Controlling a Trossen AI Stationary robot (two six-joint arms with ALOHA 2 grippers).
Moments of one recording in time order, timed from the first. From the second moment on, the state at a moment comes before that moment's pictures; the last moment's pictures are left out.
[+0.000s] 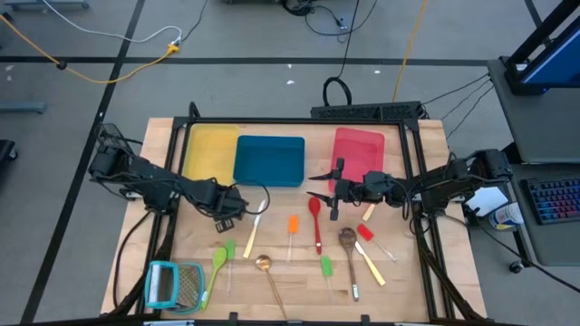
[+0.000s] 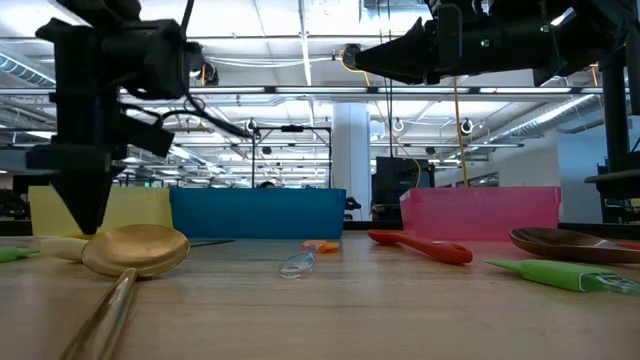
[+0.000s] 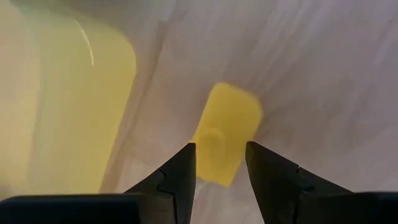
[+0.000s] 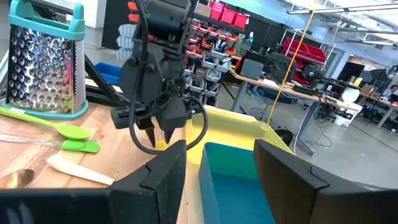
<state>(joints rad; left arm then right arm) -0.16 1.47 0.72 -0.90 -0.17 -0.58 0.06 1.39 0.51 0.90 0.18 -0.27</state>
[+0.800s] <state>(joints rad) -0.10 1.47 0.65 -0.77 -0.03 -0.38 0.06 1.39 0.51 0.90 0.18 -0.27</state>
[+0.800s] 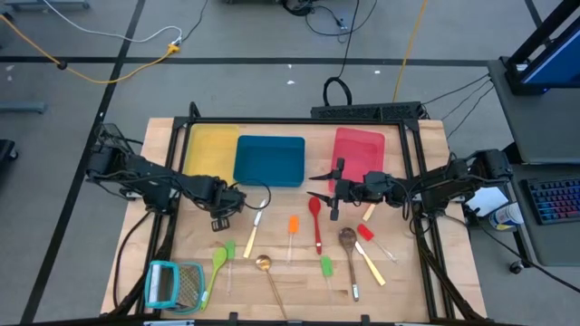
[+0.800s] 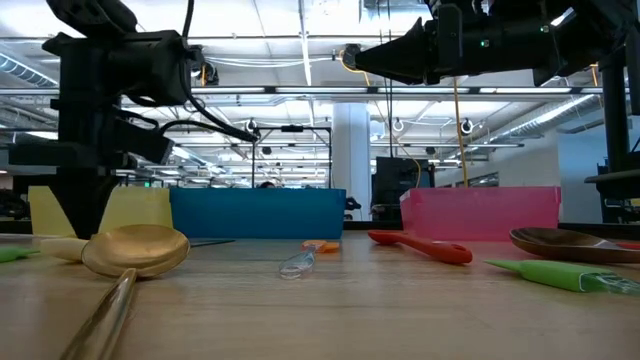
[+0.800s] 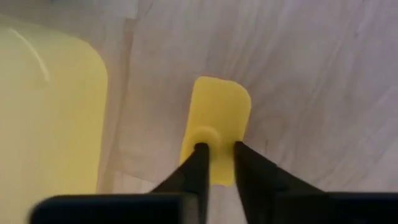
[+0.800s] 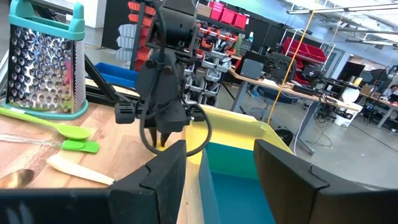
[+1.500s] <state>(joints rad) -0.09 1.47 0.79 -0.94 -0.04 -0.38 0.06 1.39 0.51 0.90 0.18 -0.28</state>
